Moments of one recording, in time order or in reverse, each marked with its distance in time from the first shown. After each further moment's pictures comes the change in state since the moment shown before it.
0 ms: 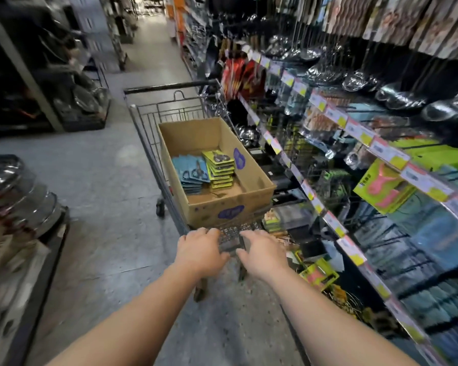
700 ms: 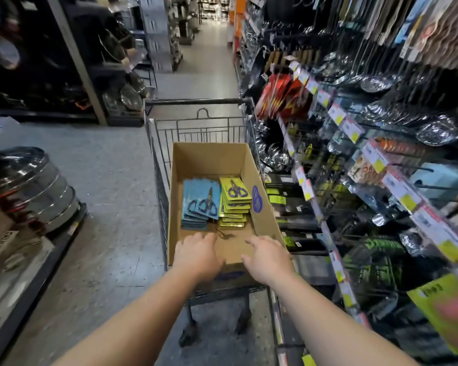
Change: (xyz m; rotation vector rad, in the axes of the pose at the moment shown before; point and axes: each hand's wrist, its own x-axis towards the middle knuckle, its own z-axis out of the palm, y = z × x) left_hand 0.205 0.020 -0.049 -0.054 0.048 -0.272; right_hand 0.239 0.022 -0.076 -0.104 -0.101 -0.183
